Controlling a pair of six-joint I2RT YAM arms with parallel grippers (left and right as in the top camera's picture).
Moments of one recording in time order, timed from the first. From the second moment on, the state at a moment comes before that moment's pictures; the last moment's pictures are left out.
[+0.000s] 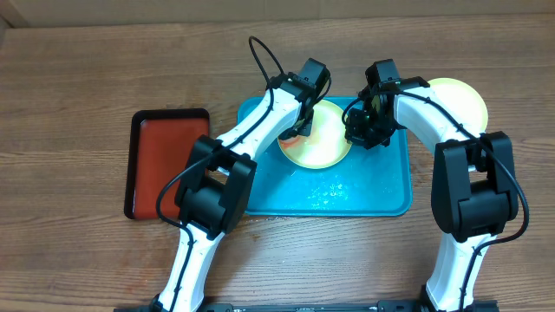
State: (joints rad) left arm -0.54 2.33 1.89 -0.95 -0.23 -0.37; right arm 0.19 2.10 1.48 -0.83 -0.29 0.38
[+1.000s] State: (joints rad) left arm -0.55 2.32 1.86 -0.86 0.06 -0.36; right arm 0.19 2.10 1.48 -0.84 -0.29 0.38
